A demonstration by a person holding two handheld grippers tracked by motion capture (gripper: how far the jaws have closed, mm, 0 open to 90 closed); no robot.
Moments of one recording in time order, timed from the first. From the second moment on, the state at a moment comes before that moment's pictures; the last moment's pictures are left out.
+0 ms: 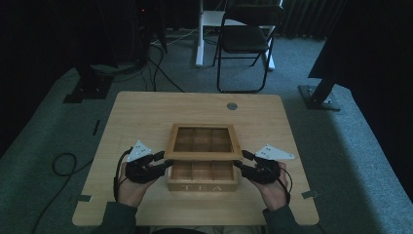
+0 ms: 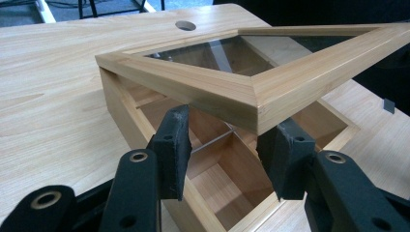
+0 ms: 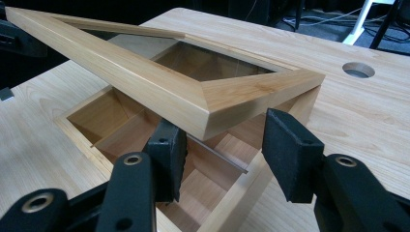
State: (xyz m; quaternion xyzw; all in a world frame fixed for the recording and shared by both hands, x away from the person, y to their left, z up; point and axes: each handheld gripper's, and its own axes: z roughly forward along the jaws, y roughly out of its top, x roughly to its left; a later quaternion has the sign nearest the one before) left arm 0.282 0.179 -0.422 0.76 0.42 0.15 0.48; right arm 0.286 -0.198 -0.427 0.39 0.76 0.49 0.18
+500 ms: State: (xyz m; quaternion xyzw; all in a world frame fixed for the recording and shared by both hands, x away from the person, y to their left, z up) left arm 0.280 0.179 -0.427 0.76 0.42 0.15 0.48; right arm 0.286 -0.197 -0.431 0.39 0.76 0.49 0.17
